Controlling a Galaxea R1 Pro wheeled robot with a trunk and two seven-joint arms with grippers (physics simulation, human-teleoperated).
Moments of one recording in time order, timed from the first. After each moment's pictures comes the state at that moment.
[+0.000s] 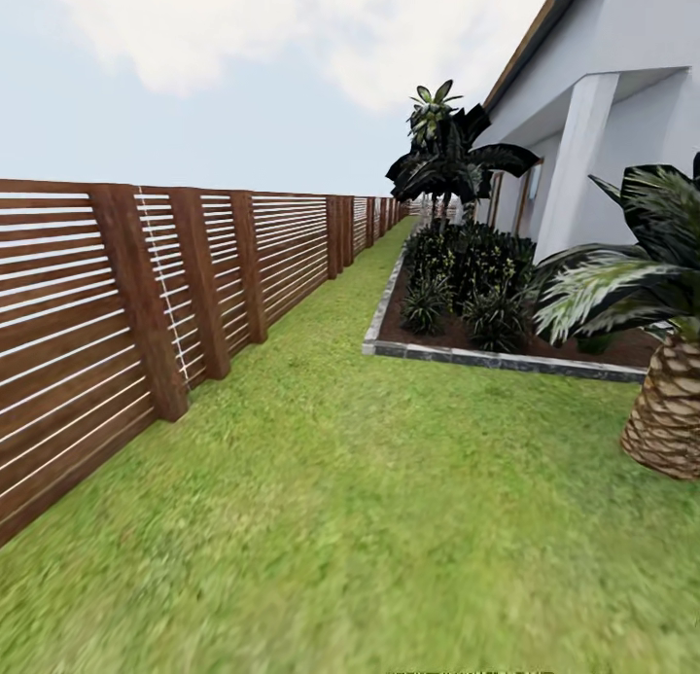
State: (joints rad) left arm 0.05 0.00 -0.01 -0.09 -0.01 -0.02 0.01; right arm -0.13 -0.04 0.03 0.01 0.09 -0.02 0.00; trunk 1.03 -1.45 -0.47
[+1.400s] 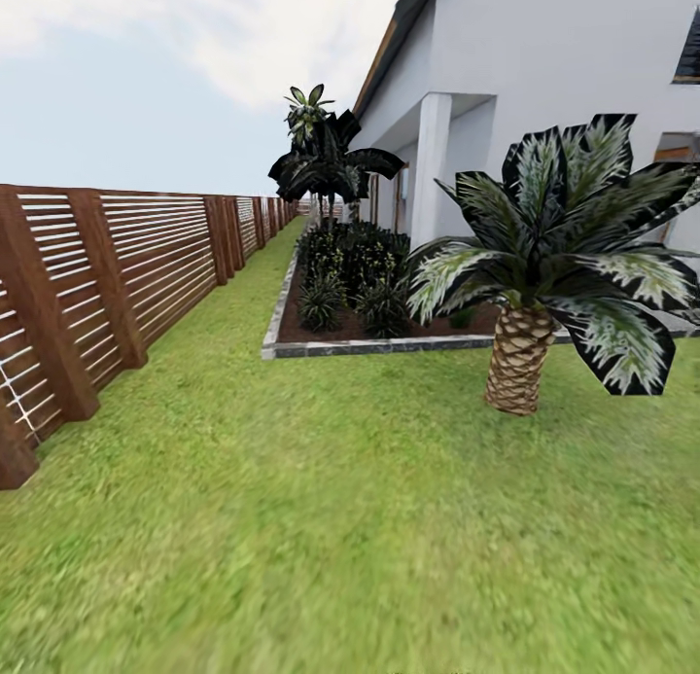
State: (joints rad) left arm 0.05 0.00 -0.01 -0.06 -0.01 -0.02 0.01; right arm -0.13 -0.05 0.03 0.01 0.09 -0.02 0.00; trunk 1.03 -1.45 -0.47
